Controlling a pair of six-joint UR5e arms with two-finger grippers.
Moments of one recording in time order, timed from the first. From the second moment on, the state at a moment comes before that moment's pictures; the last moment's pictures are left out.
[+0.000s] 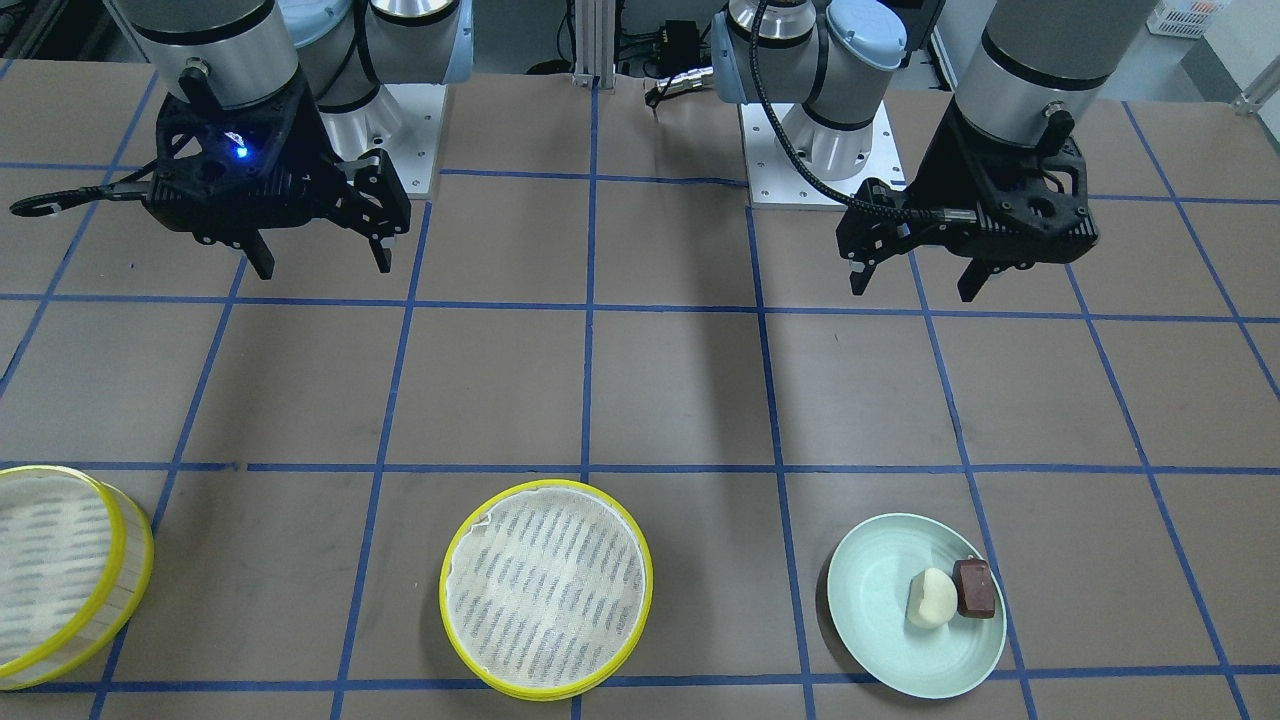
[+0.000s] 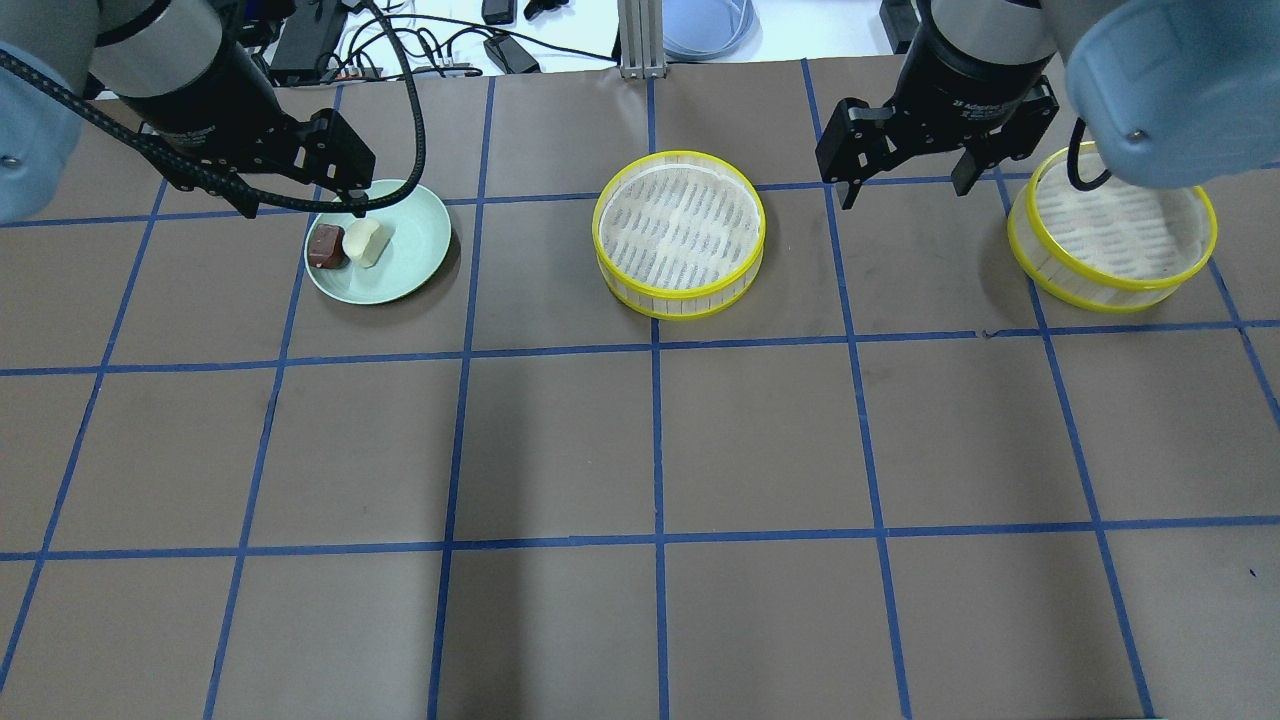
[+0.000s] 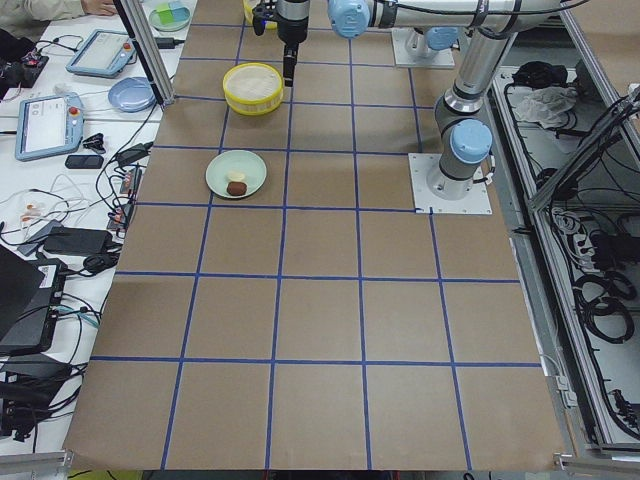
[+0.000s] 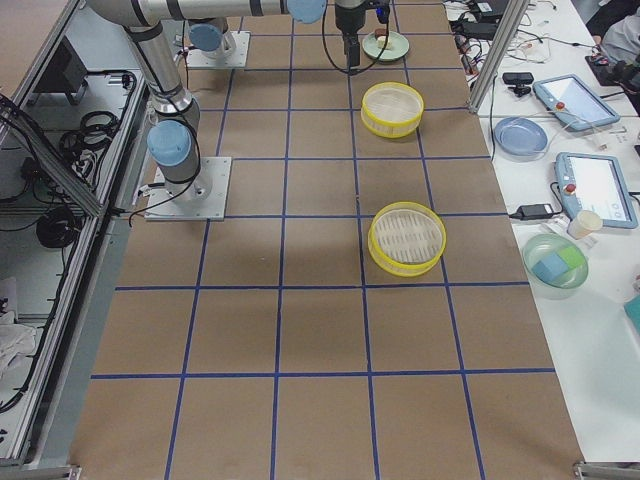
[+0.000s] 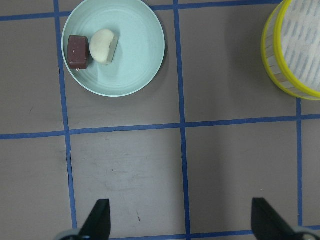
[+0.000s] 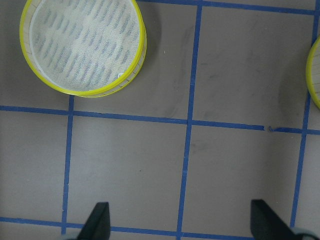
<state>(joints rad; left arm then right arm) -1.51 -1.58 -1.56 -1.49 1.57 0.10 1.63 -1.55 1.54 -1.65 -1.56 -0.03</state>
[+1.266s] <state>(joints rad) -1.49 -1.60 -1.57 -1.47 1.57 0.13 1.58 -1.54 1.53 -1.71 -1.54 -0.03</state>
